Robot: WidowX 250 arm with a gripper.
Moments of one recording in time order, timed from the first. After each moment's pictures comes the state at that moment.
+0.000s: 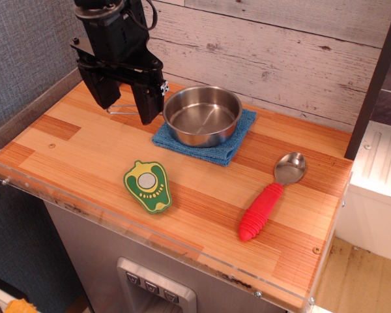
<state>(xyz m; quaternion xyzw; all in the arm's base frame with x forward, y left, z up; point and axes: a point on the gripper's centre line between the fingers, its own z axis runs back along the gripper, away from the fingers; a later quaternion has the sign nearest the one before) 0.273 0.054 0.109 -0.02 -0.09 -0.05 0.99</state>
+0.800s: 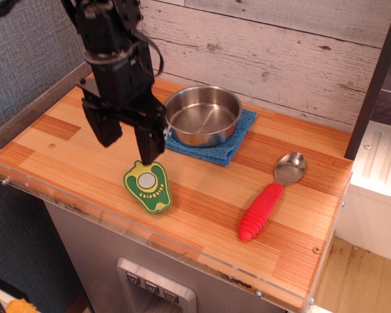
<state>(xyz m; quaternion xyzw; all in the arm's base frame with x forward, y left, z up) 0.251 0.040 0.077 -0.02 -0.05 -0.06 1.00</state>
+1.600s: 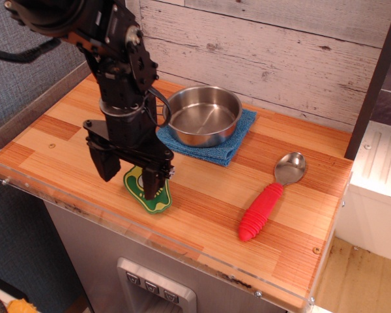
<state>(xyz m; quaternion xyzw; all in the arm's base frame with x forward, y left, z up) 0.250 0.044 0.029 0.03 -0.04 -0.01 1.00</state>
